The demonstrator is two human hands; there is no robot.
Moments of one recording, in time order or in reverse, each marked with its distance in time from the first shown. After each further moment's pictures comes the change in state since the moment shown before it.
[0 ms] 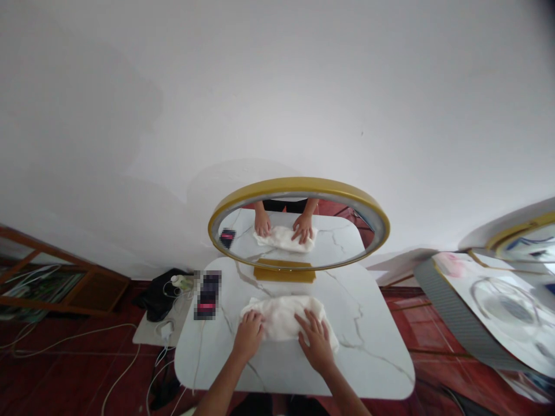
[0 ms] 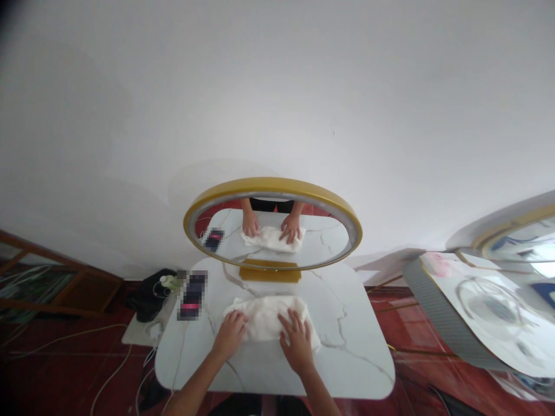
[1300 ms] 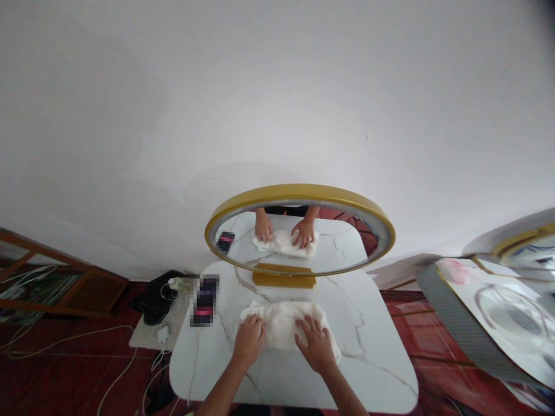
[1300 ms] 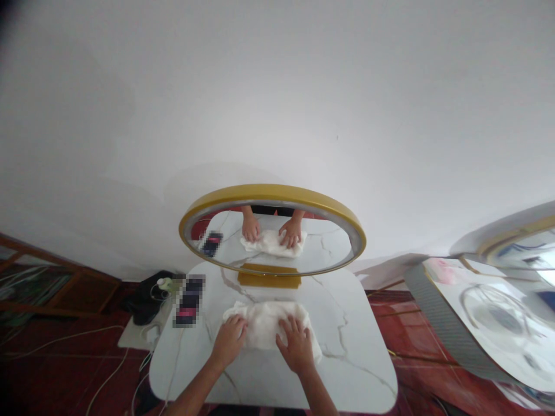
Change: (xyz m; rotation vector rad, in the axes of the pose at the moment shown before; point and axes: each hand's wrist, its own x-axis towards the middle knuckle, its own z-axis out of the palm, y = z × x) left_hand 0.011 0.014 -0.006 0.095 -0.060 -0.080; right_hand 0.019 -0.004 -0.027 0.037 -0.104 0.034
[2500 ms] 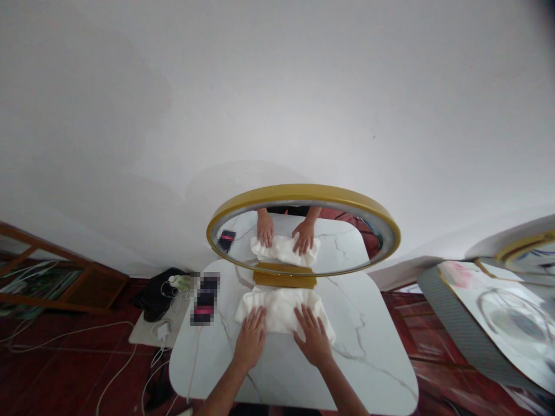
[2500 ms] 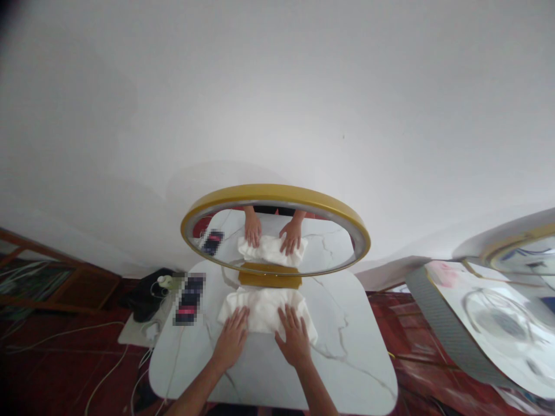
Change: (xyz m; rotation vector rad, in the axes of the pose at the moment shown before) left_hand 0.000 -0.013 0.028 -0.020 0.059 0.137; right_hand 0.017 -0.001 0.005 -0.046 0.019 -0.026
